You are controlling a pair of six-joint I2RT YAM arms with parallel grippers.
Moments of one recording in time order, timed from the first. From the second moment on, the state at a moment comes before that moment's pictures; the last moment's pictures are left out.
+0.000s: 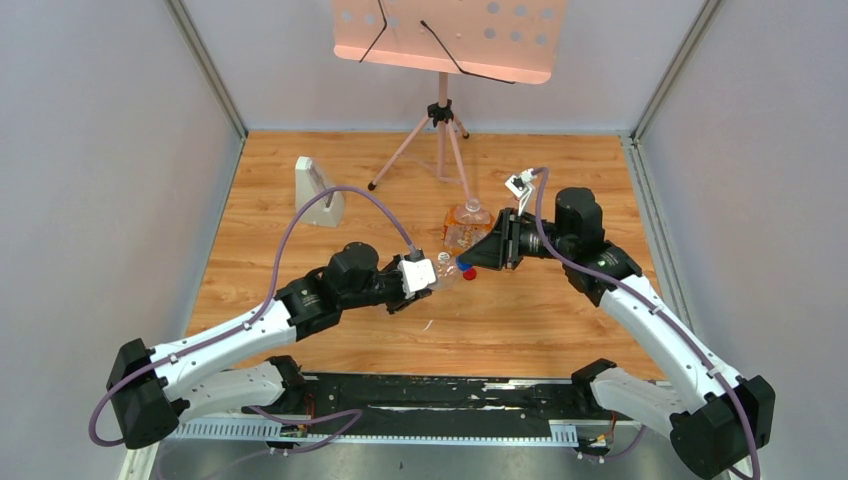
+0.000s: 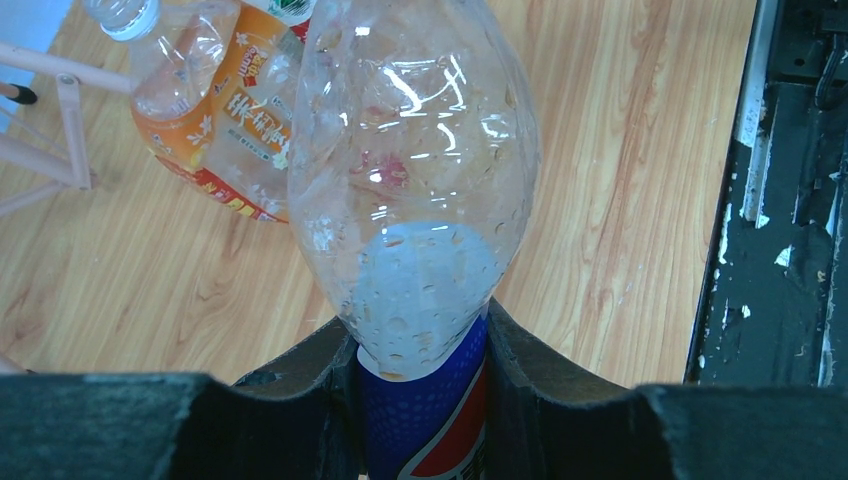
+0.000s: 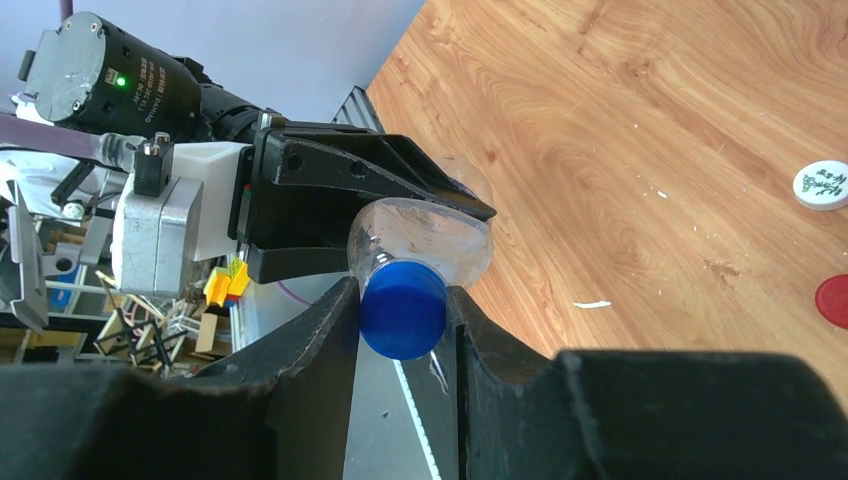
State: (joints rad) left arm -0.94 0.98 0.71 -0.14 0.23 0.35; right arm 0.46 1.03 0.89 -0.18 -0.82 0.60
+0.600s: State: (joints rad) left arm -0.88 0.98 0.75 -0.22 0.48 0.31; right arm 0.50 0.88 0.80 -0.09 -0.90 0.32
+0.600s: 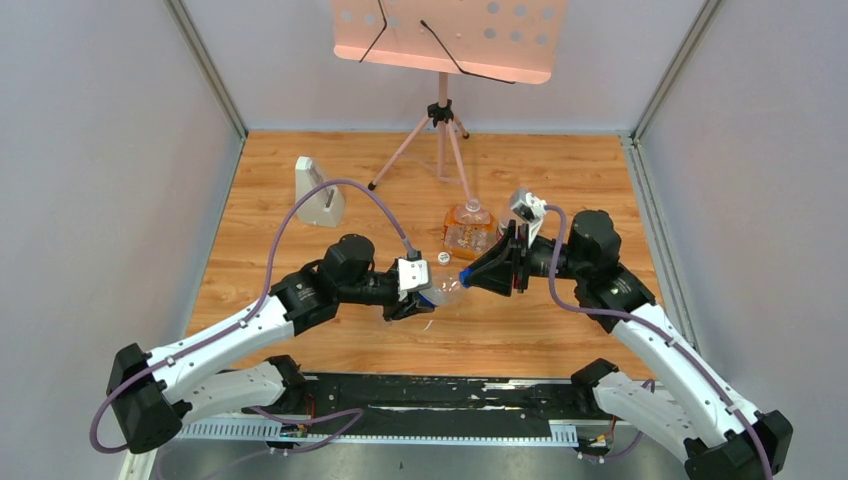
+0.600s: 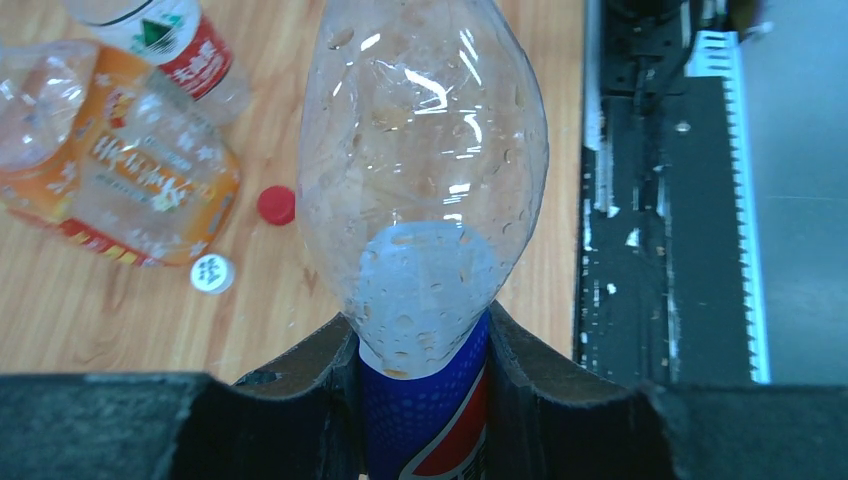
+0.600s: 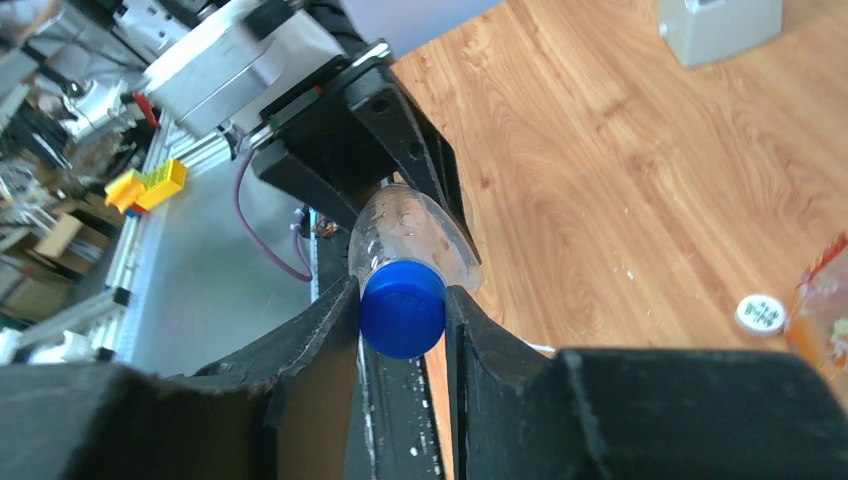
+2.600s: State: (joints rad) left arm -0.92 0.97 0.75 -0.19 0.18 0.38; right arm 0.52 0.99 0.86 -0.10 -0.67 0.69
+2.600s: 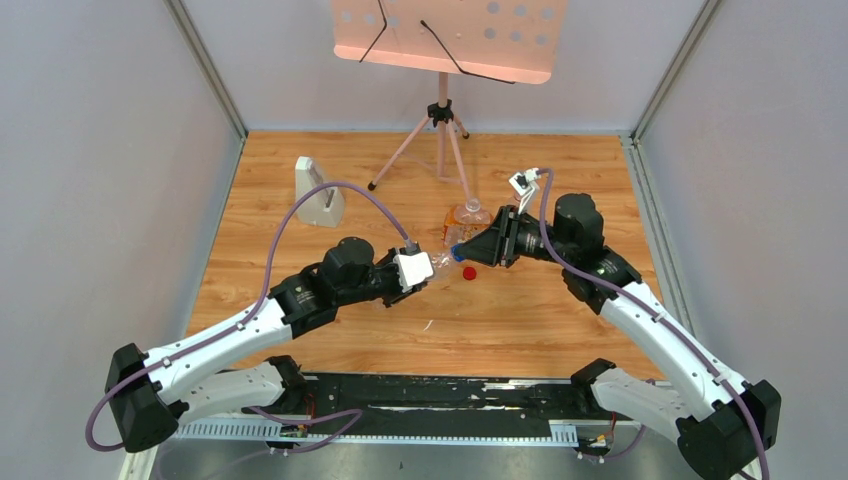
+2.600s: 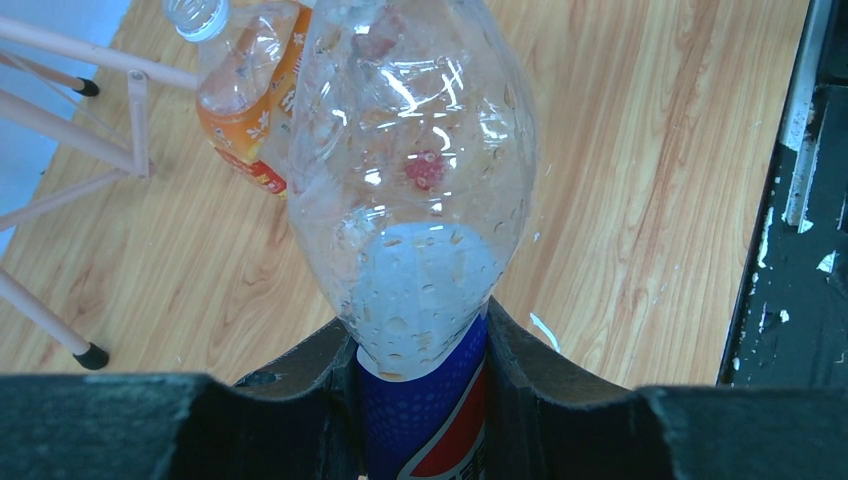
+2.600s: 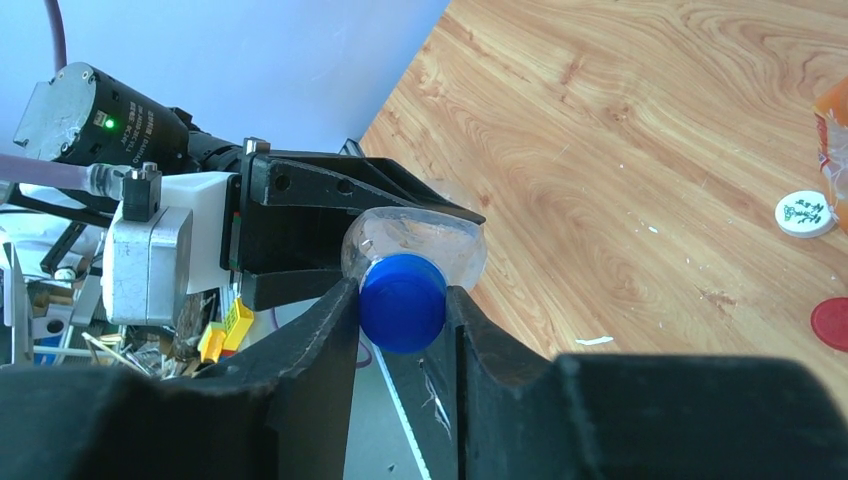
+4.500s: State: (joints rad) left arm -0.90 0.96 0.74 -0.20 0.26 0.37; right arm 0.53 0.96 0.82 -0.07 -0.66 0.69
